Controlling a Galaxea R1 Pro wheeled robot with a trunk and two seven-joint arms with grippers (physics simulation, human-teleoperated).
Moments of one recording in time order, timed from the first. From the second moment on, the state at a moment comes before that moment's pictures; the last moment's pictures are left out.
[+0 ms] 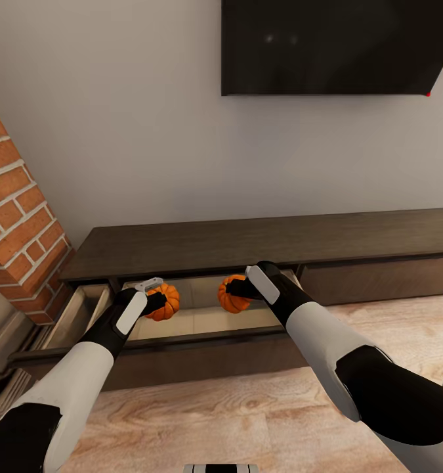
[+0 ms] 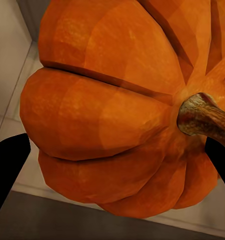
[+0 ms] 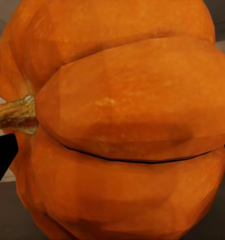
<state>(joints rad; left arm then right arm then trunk) -0.92 0.01 -0.12 -0.69 0.66 0.60 0.45 -1.16 0.17 0.39 -0.48 -0.80 0.76 -0.42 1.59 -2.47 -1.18</state>
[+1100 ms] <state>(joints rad) -0.92 0.01 -0.12 -0.69 0.66 0.60 0.45 -1.16 0.17 0.39 -0.48 -0.80 0.76 -0.42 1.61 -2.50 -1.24</state>
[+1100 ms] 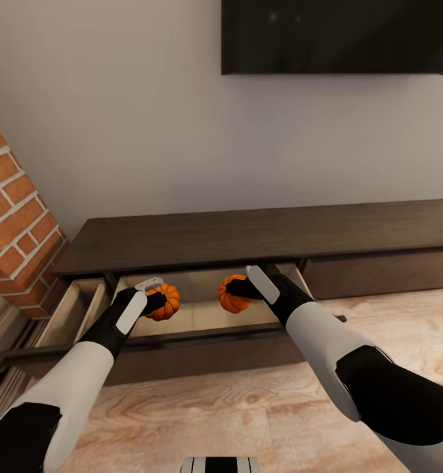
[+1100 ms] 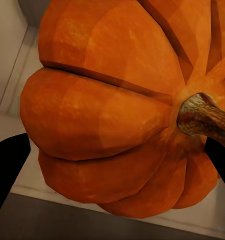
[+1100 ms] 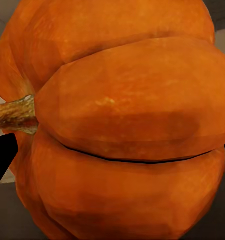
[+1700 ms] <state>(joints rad) -0.92 0.01 -0.12 -0.69 0.66 0.60 0.45 -1.16 0.17 0.39 -0.48 -0.80 0.76 -0.43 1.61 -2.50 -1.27</state>
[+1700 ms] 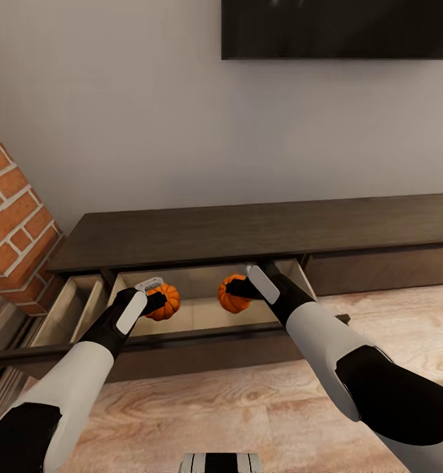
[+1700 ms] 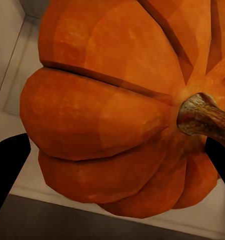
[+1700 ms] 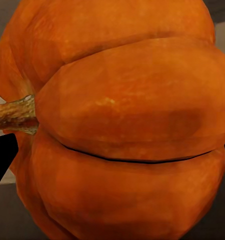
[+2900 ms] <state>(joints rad) -0.92 0.01 -0.13 -0.69 0.66 0.60 0.45 -1.16 0.17 0.39 -0.48 -0.80 0.75 -0.43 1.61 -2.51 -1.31</state>
